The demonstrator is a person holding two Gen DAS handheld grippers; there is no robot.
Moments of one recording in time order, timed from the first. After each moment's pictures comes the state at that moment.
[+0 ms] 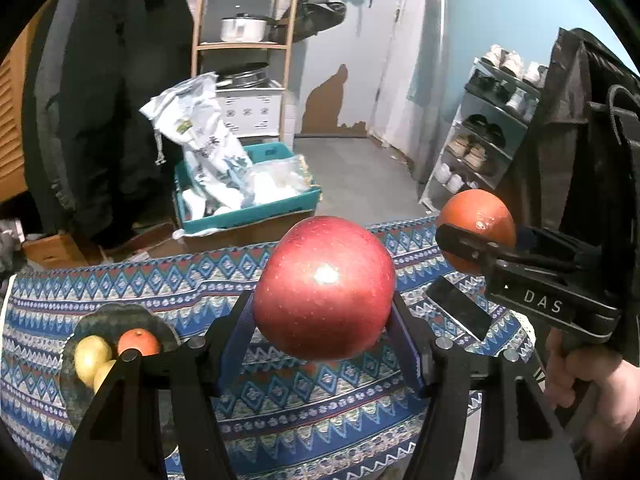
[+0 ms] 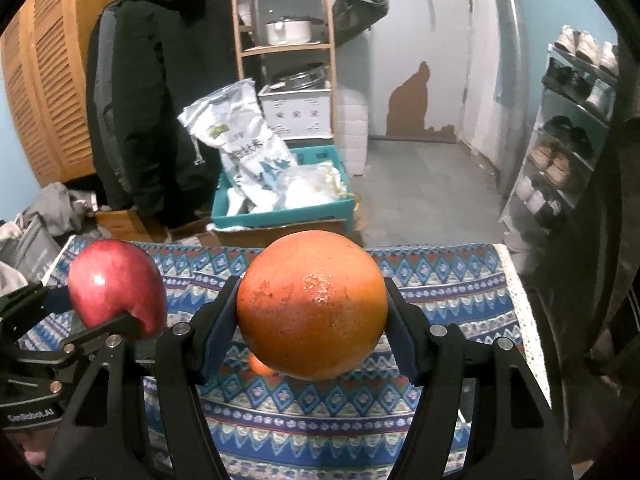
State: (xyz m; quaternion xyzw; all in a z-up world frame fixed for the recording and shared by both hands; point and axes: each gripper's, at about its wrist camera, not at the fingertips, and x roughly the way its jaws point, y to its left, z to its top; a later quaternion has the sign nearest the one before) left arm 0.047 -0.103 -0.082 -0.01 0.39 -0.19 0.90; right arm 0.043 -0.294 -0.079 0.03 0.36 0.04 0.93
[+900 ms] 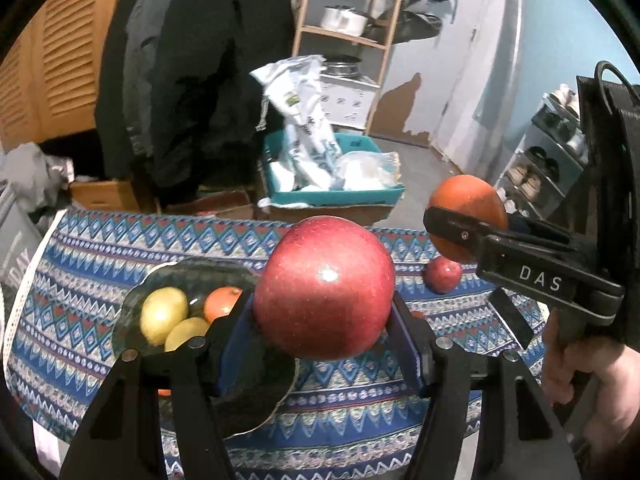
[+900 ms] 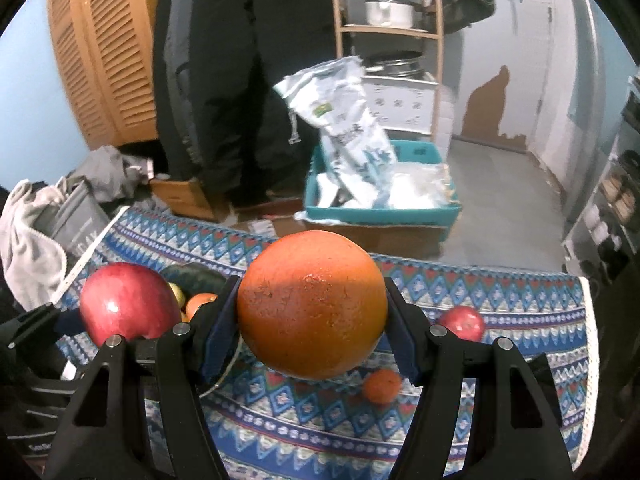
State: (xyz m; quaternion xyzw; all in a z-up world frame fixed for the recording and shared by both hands) left arm 0.045 0.021 -0.104 -0.07 0.41 -0.09 0.90; right arm 0.088 -0.164 -0.090 0.00 0.38 0.15 0.91
